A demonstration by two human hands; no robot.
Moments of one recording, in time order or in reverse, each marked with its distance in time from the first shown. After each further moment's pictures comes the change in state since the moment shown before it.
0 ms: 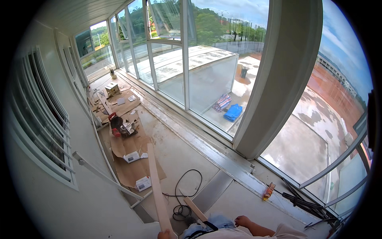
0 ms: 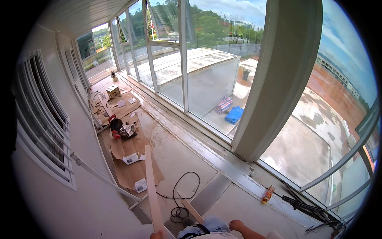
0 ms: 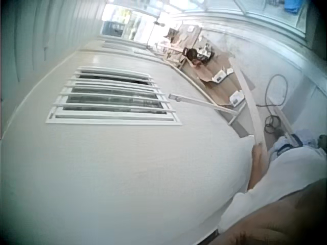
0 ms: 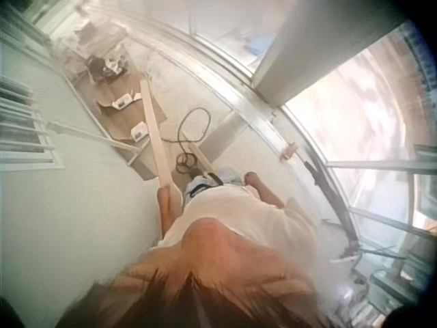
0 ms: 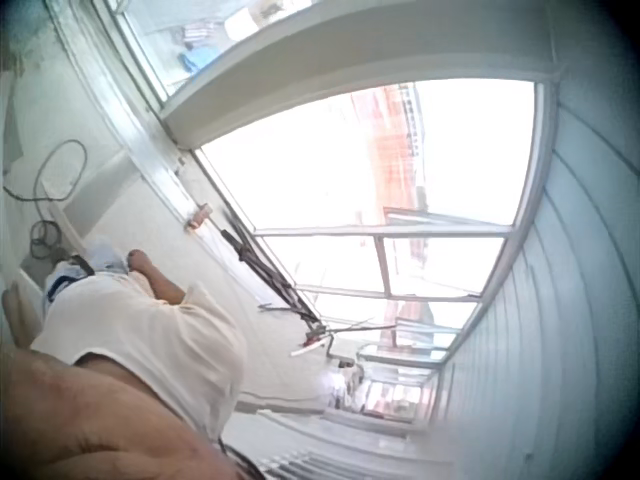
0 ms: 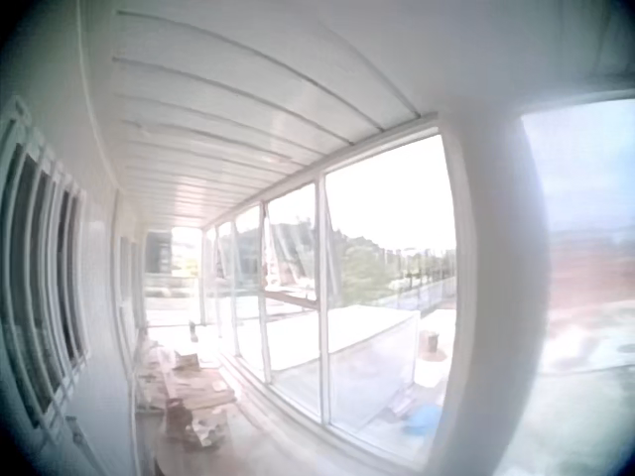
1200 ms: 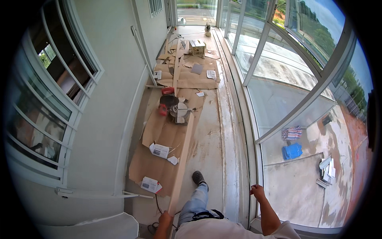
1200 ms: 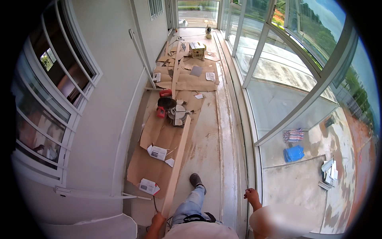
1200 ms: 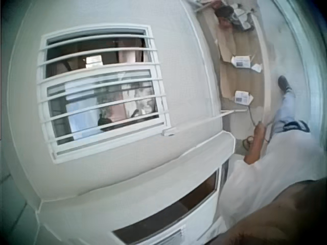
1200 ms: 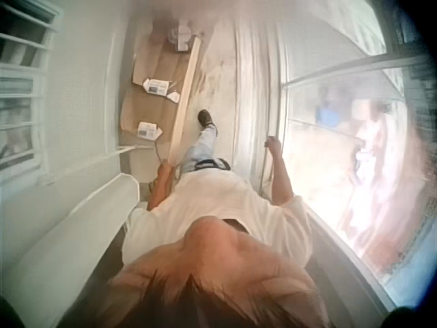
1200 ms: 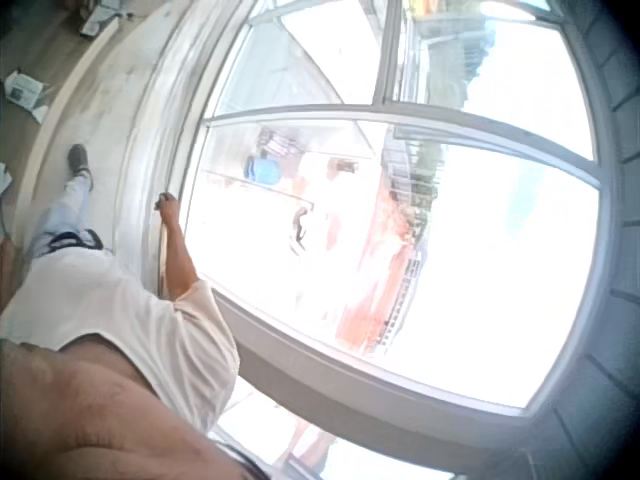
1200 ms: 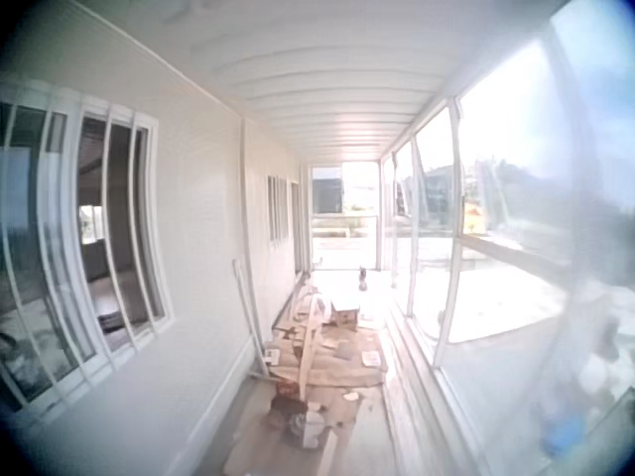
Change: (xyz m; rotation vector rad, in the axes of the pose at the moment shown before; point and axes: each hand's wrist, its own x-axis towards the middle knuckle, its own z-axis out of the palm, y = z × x) left_hand 0.542 0.429 0.166 0.389 0.170 -0.481; right_hand 0.855 -0.552 -0.548 0.176 -0.051 -0.154
